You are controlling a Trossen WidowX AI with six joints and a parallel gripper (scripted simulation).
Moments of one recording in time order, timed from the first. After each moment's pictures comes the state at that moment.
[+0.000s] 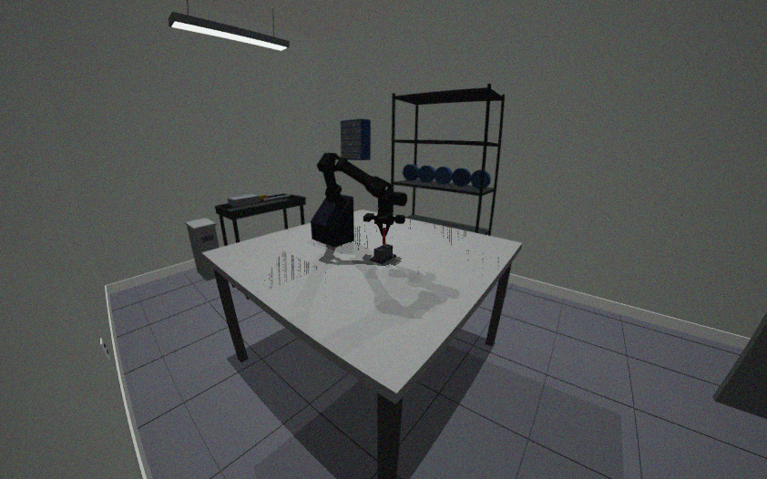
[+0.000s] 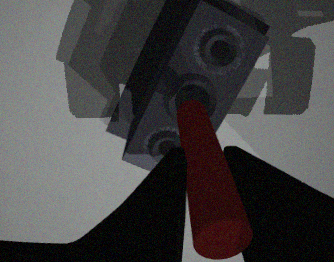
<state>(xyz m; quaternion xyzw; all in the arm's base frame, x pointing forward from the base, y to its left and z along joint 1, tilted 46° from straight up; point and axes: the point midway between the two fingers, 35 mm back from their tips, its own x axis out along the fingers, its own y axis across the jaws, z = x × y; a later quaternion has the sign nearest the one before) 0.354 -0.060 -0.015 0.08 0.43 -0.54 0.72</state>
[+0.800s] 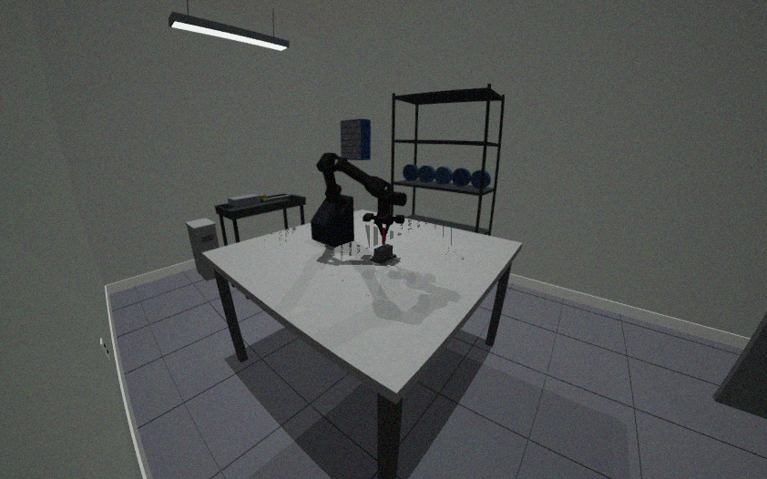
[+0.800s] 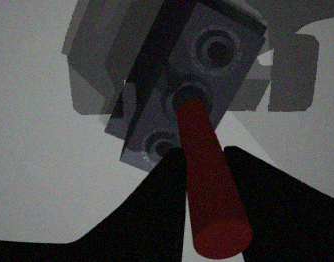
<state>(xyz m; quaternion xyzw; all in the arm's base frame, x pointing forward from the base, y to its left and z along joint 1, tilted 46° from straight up) 0.353 -0.061 -0.014 0.08 0.43 -0.54 0.72</state>
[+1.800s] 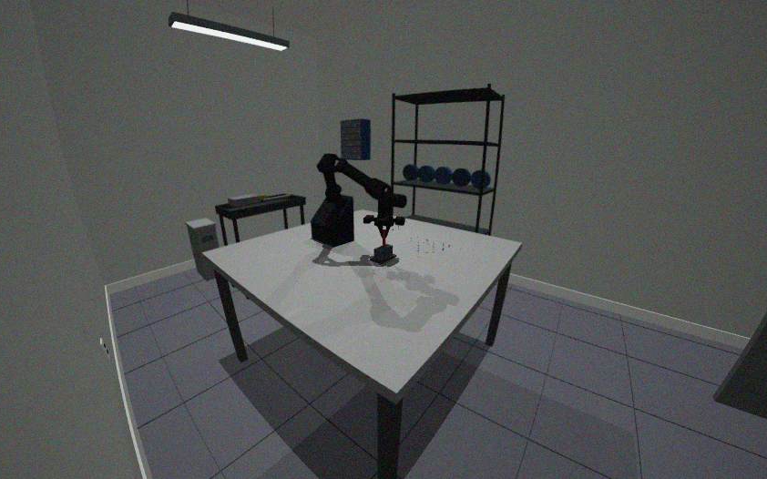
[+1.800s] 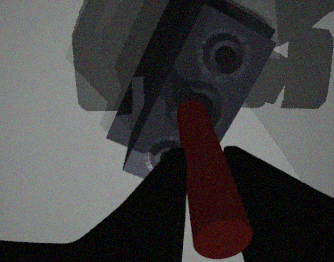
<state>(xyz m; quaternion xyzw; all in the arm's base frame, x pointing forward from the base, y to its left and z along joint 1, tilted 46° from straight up) 0.355 -0.066 -0.019 0.09 0.43 -0.54 0.72</state>
